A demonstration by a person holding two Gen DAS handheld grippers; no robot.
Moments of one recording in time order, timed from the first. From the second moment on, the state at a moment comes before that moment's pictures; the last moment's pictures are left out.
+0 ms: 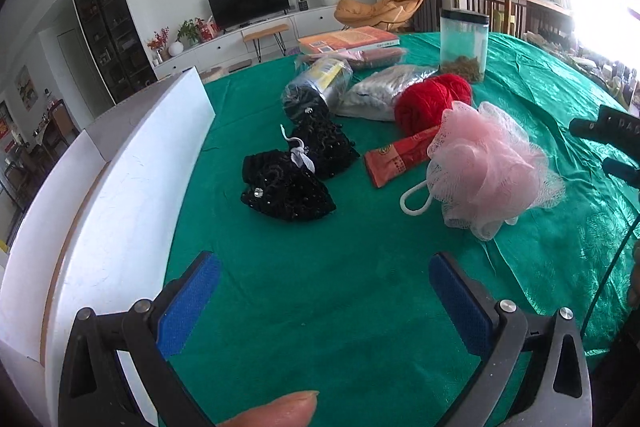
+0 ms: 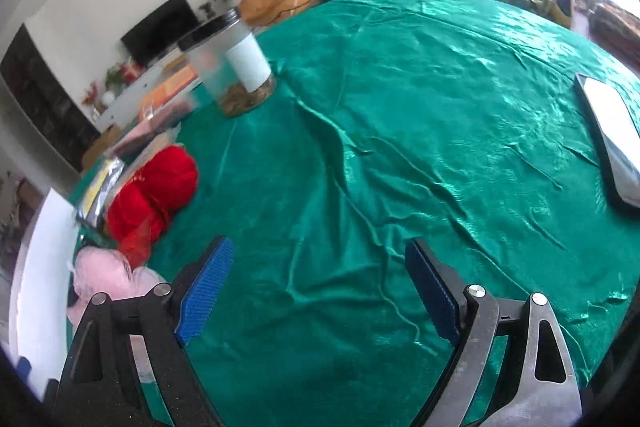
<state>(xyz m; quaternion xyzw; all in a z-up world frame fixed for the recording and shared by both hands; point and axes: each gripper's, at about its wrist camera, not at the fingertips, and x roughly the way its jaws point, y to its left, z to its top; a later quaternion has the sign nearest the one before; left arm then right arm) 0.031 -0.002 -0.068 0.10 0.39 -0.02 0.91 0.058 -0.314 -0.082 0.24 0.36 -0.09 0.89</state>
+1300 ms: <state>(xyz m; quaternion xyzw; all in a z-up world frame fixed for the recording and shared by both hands) 0.127 0.021 -0.112 0.01 0.46 -0.02 0.89 0.081 -0.247 -0.106 0.04 0.45 -0.10 0.89</state>
